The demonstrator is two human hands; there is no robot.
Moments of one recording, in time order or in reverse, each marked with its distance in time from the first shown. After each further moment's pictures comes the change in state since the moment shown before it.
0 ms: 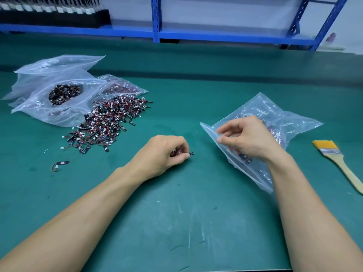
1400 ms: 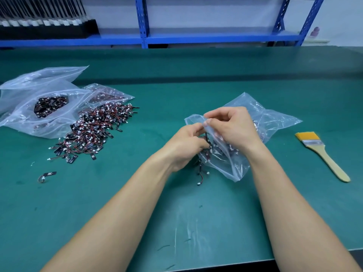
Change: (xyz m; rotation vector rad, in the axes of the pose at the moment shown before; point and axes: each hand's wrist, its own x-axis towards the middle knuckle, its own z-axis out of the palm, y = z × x) left_hand 0.063 0.091 0.028 -1.096 -0.136 -0.531; right_hand 0.000 -0.011 -0.001 0.129 0.241 -0.095
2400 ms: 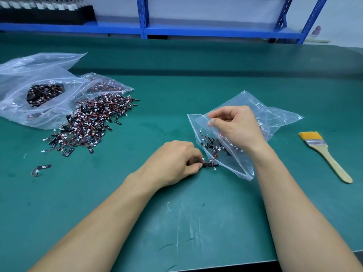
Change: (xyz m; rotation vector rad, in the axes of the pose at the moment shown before) left_hand -0.025 -0.034 -0.042 1.215 -0.009 0.405; right_hand 0.000 0.003 0.004 -0.086 -0.010 0.037
